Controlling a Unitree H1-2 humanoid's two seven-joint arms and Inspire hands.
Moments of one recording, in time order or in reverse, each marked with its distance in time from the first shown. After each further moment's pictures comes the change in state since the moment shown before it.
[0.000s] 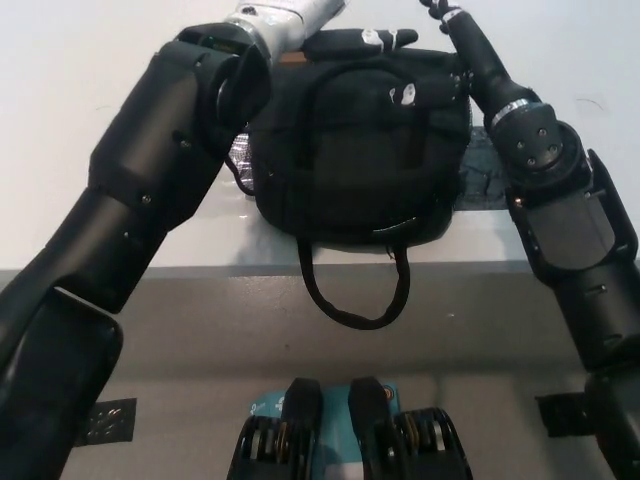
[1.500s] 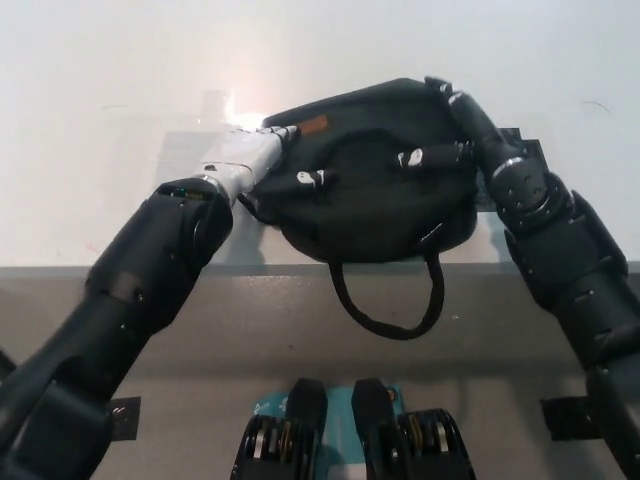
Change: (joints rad) left_arm 0.218 -0.001 -0.072 0.282 -0.024 -0.089 0.236; right_arm -0.015 0.000 0.057 0.455 0.000 -0.141 -0.080
